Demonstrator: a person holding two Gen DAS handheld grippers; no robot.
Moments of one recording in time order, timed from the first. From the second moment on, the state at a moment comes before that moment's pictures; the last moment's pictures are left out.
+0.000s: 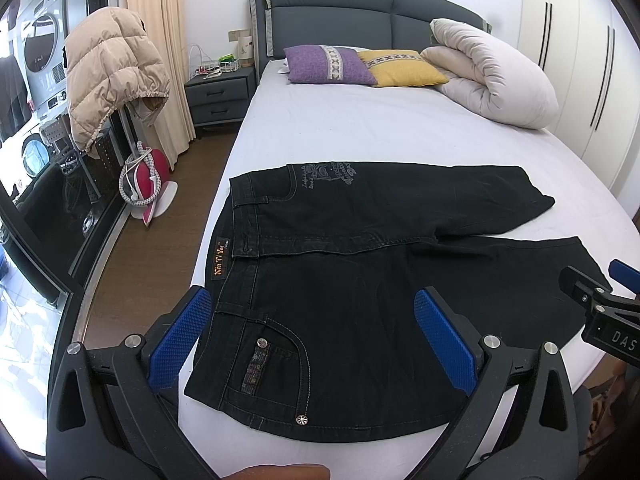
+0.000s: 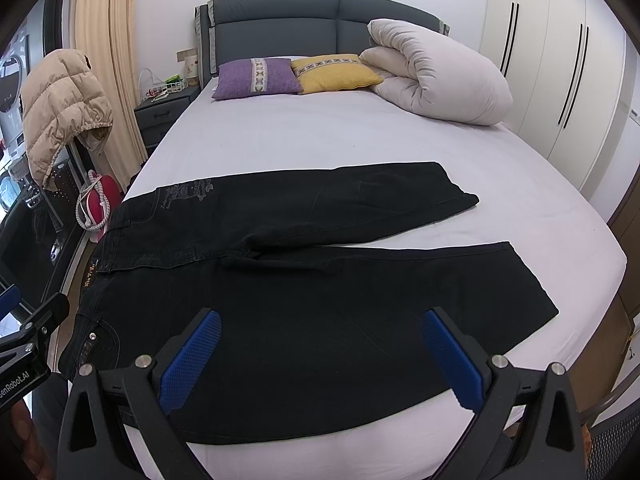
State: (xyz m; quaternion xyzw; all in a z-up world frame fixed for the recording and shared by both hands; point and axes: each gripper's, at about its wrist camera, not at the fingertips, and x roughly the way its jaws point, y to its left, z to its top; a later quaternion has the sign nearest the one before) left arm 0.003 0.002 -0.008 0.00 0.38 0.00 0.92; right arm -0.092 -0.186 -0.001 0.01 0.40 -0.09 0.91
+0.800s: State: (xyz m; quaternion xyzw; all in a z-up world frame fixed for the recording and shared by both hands) left arm -0.002 0.001 -0.018 0.00 0.38 0.00 0.92; right arm -0.092 -0.184 -0.003 0.01 0.40 -0.09 0.91
